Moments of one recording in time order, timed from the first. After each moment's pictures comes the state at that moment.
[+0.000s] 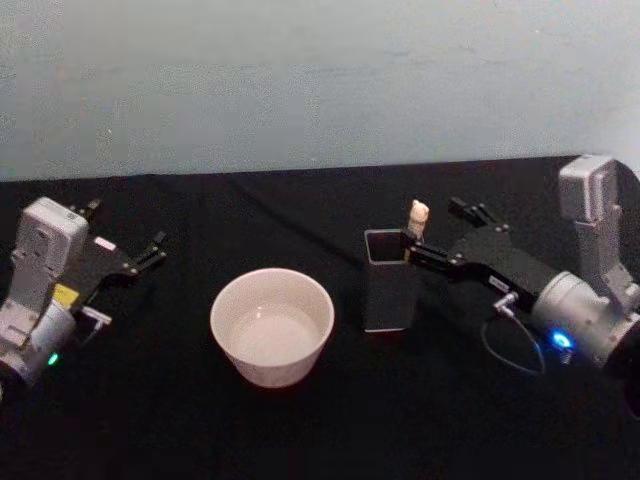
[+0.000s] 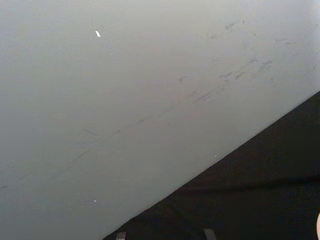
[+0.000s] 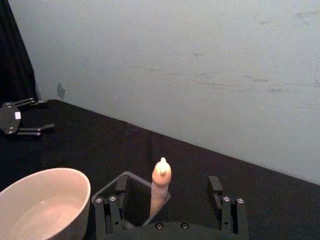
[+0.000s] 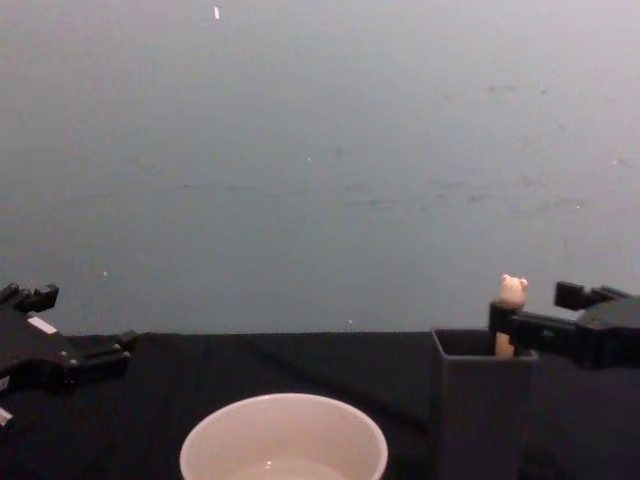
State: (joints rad) left arm -0.20 0.60 0.45 -1.41 -0.25 -0.12 0.03; right arm 0.20 0.51 -0.40 -1.49 0.52 -0.01 0.35
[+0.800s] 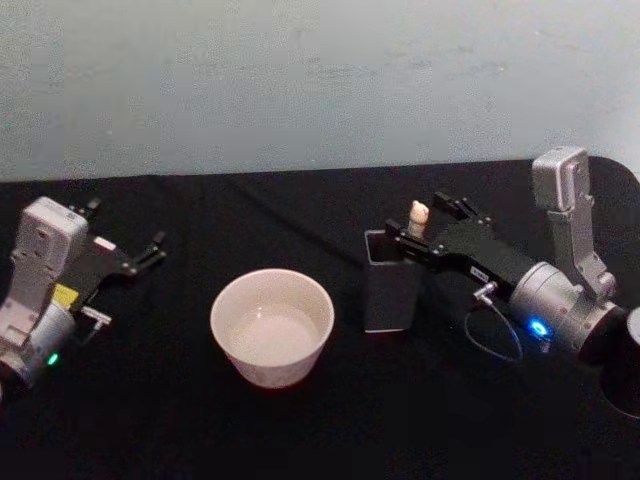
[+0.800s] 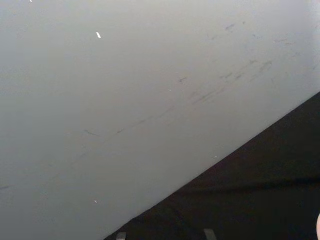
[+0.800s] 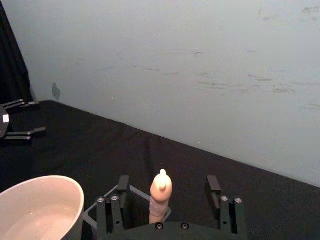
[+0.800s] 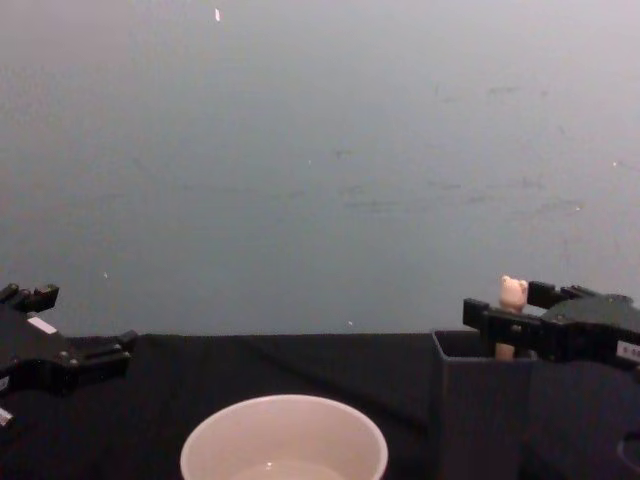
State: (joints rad) left arm -0.20 0.60 0.45 -1.41 -0.25 -0.12 0.03; right arm 0.25 0.44 -0.40 -1.43 0.48 0.01 0.34
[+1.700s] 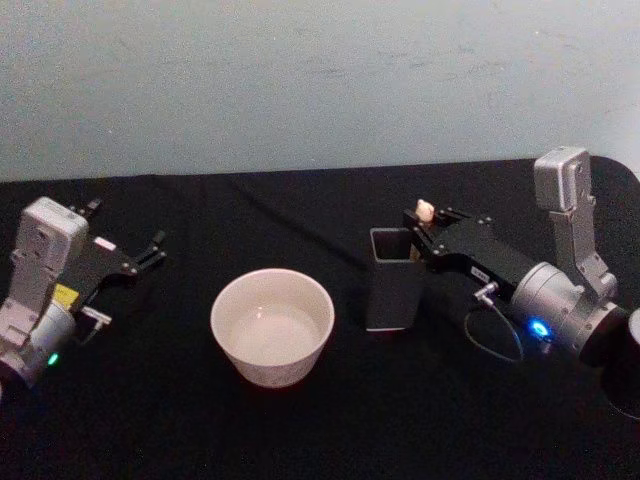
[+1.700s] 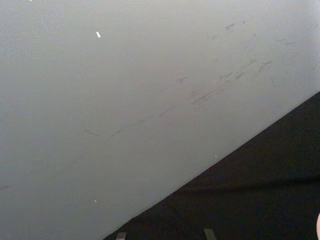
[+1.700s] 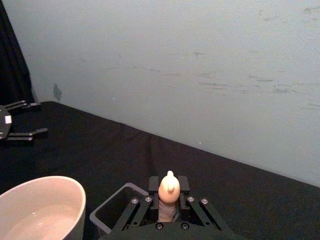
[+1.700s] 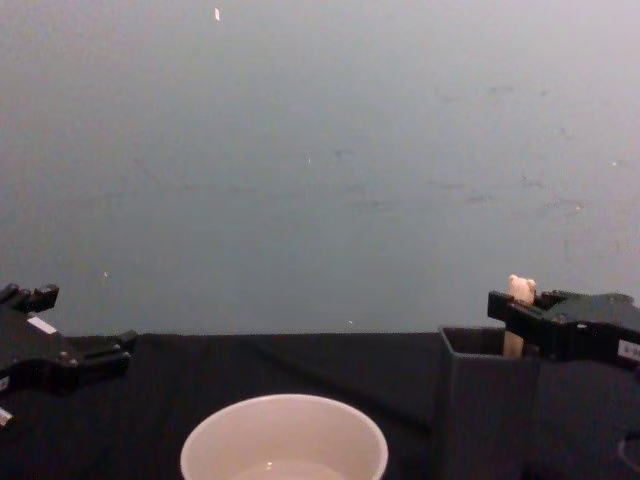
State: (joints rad) left arm -0.20 0.60 0.45 -1.41 -0.25 -0.12 0.03; right arm 0.25 0.45 -0.40 -1.43 0.49 0.01 0.35
